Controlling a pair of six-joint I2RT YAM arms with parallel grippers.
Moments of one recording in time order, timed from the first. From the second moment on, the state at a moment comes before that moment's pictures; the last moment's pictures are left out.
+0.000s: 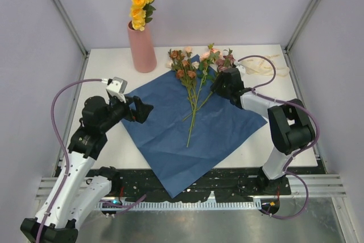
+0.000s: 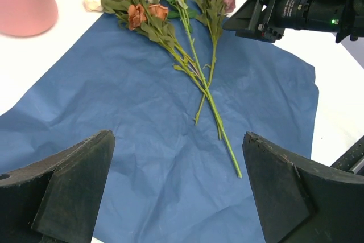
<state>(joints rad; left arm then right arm) -0.29 0.70 0.78 -0.32 0.31 -0.19 0.37 1.70 1.00 0.08 0.14 0.71</state>
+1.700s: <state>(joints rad) -0.29 0.66 0.78 -0.35 0.24 -0.18 0.42 2.13 1.38 0.06 0.03 0.74</state>
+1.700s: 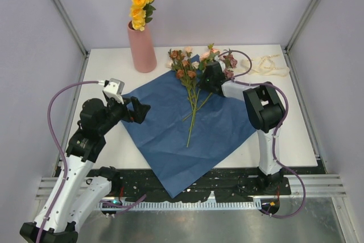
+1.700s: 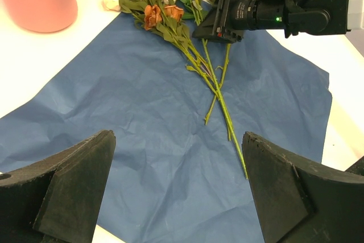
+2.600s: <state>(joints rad) -0.29 0.69 0.81 -0.33 0.37 -0.27 0.43 1.50 1.01 0.34 -0.28 0.59</state>
